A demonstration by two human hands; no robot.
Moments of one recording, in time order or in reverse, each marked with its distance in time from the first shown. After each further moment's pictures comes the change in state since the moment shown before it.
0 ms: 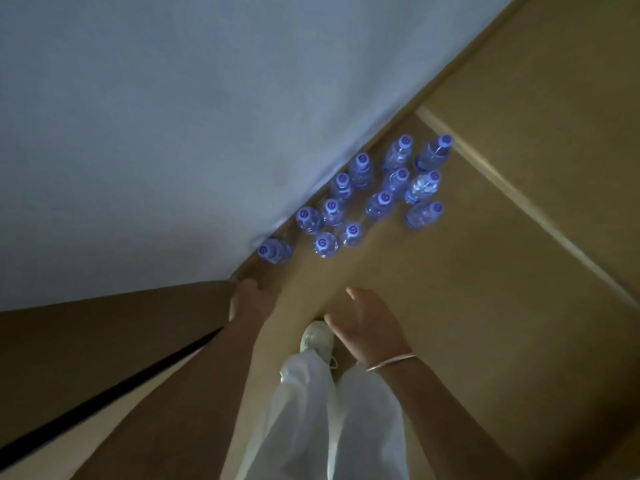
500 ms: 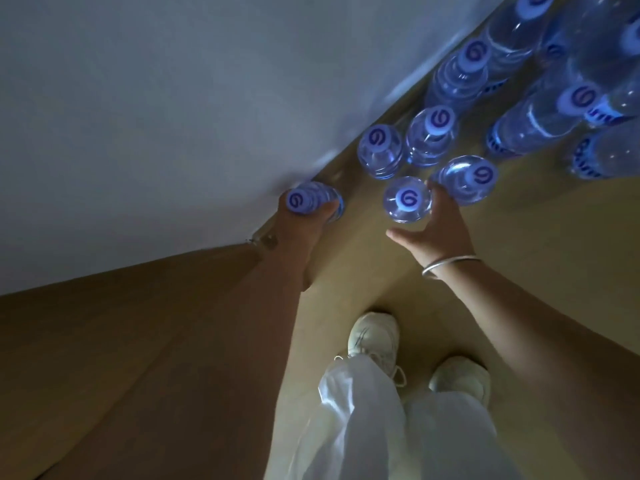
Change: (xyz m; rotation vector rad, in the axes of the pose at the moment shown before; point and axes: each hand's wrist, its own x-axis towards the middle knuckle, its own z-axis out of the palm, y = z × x) left_hand 0.199 -0.013 0.095 -0.368 0.143 0.085; right_hand 0.281 0.102 0.134 0.177 0.201 -0.093
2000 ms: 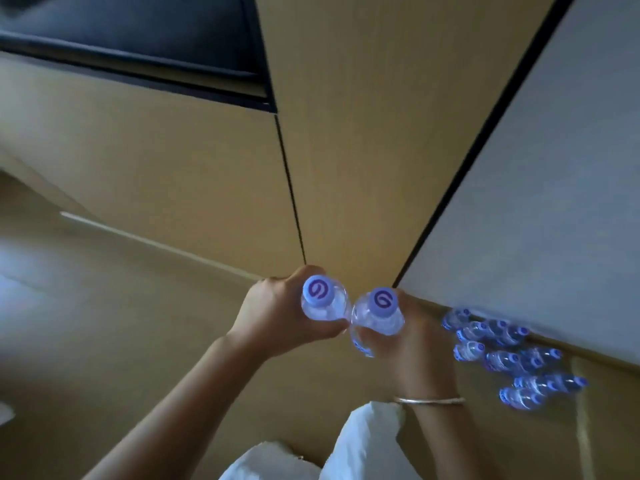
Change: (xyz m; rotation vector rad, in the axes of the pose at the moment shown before) left_hand -0.723 -0.027 -0.479 0.104 0.546 0.262; right_hand -0.664 -0.353 -0.185 -0.426 -0.383 -0.955
